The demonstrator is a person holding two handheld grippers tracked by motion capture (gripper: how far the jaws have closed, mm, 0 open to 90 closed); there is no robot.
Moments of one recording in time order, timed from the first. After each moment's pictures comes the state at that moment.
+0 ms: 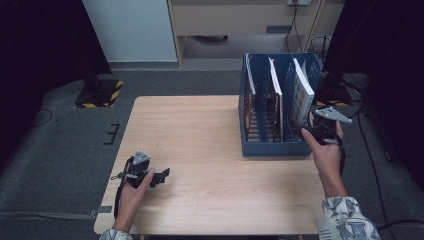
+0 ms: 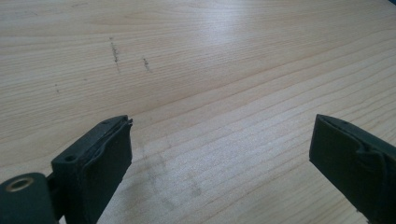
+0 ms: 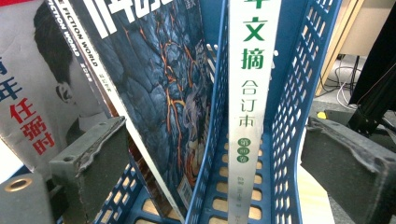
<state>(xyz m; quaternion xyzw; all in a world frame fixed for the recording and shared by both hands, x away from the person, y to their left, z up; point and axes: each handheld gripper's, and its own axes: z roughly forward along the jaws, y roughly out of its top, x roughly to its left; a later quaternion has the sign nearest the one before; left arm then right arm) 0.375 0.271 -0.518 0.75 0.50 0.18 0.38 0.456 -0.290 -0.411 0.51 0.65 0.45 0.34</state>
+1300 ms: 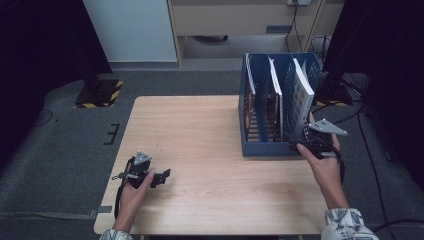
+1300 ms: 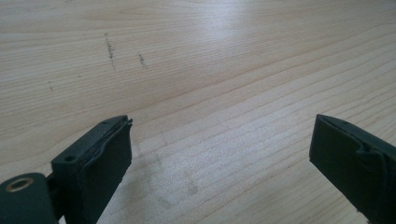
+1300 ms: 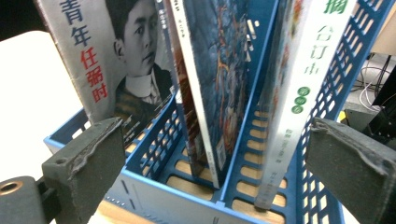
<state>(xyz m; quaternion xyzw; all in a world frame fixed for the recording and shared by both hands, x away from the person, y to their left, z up) 0.375 0.269 -0.520 0.76 0.50 0.18 0.37 0.420 -0.275 -0.421 0.47 0.70 0.44 0.32</state>
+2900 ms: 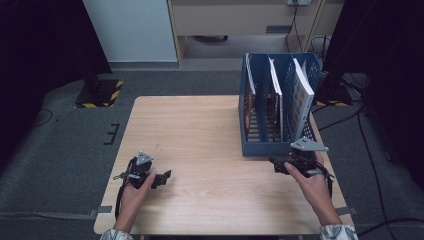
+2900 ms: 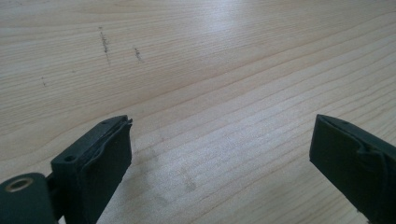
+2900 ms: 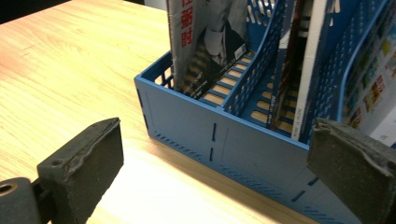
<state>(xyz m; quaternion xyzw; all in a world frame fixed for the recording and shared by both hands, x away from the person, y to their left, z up) 0.376 0.266 -0.522 0.77 0.50 0.18 0.36 0.383 -0.235 -0.448 0.43 0.75 0.44 0.25</state>
